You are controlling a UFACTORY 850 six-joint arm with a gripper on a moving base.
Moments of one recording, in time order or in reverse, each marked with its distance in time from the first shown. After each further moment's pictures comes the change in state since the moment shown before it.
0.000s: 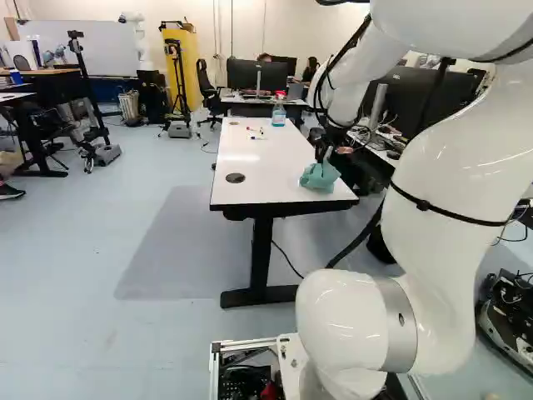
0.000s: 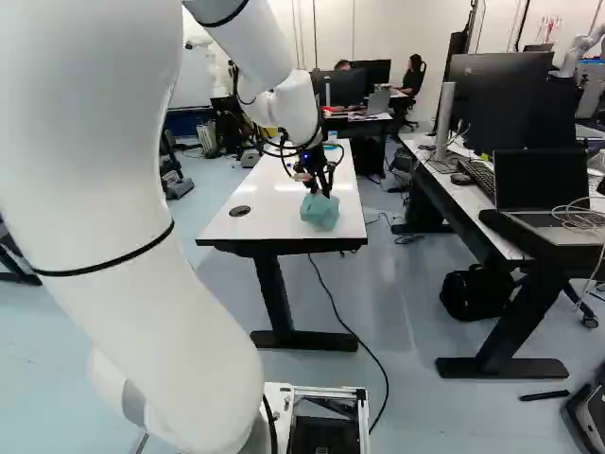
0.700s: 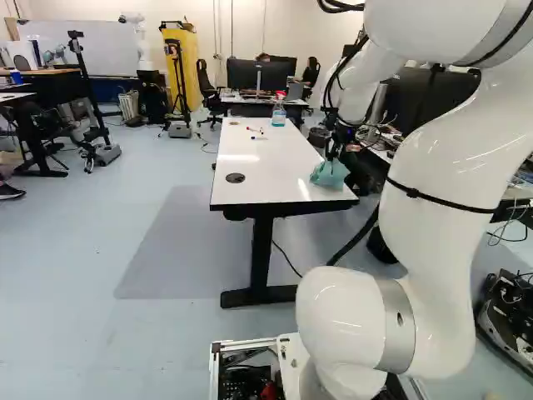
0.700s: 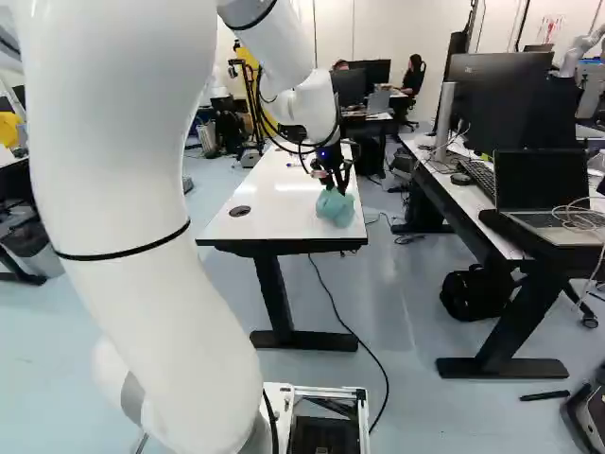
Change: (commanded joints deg) arm -3.6 -3.6 -4.1 0.0 0.0 0.0
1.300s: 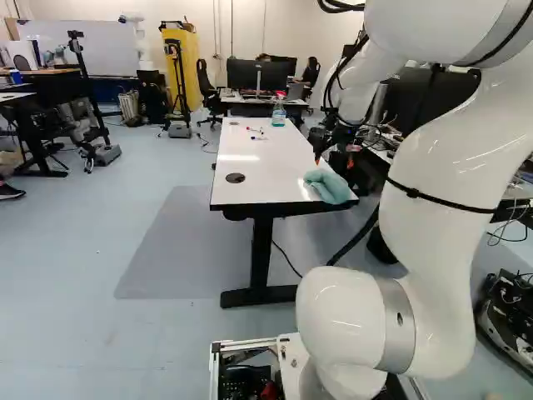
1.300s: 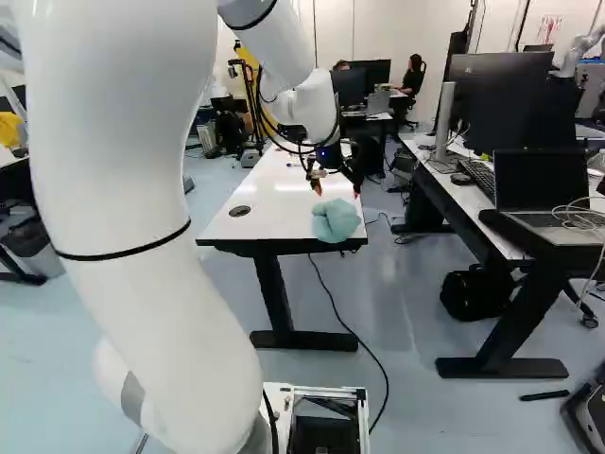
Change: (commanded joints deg) arm 0.0 0.0 0.0 0.0 0.0 0.0
